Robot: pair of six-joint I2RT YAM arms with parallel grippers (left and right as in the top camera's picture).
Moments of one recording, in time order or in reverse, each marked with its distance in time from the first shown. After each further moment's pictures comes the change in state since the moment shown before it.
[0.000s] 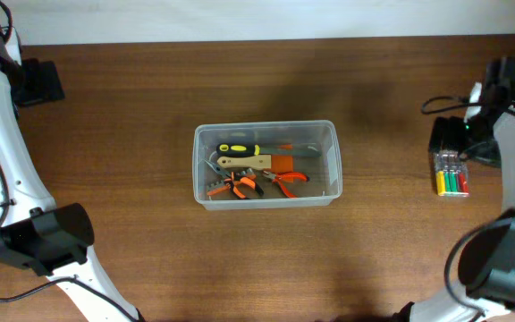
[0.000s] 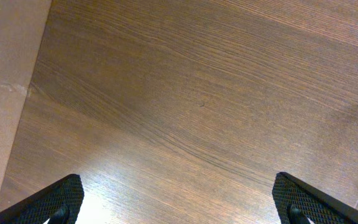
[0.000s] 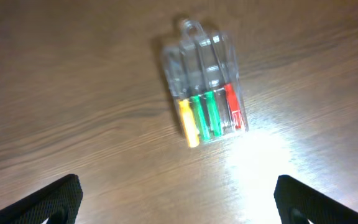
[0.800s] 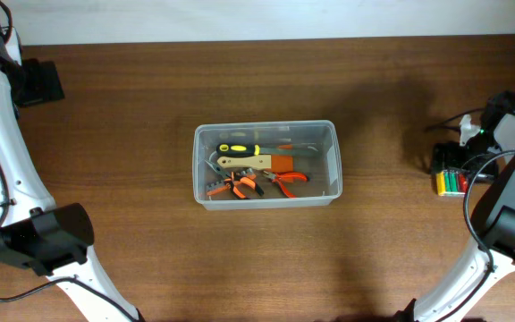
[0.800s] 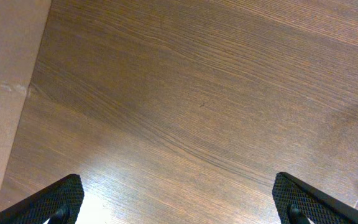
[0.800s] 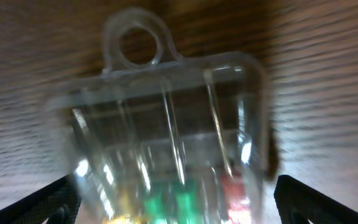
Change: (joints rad) left arm 0.000 0.000 0.000 0.000 0.000 0.000; right arm -0.130 0.349 -0.002 0.169 -0.083 -0.237
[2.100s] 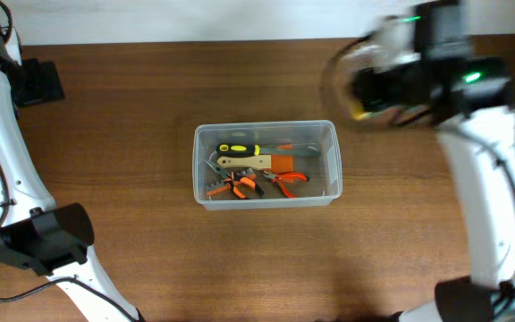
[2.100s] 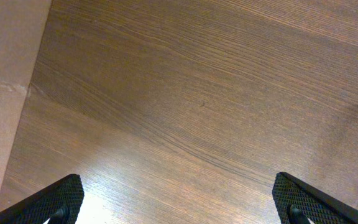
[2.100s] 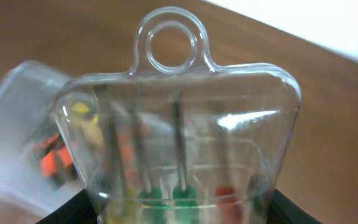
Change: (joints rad) left arm 0.000 0.000 0.000 0.000 0.000 0.000; right arm 0.717 -0.499 0.346 -0.183 -0.104 0.042
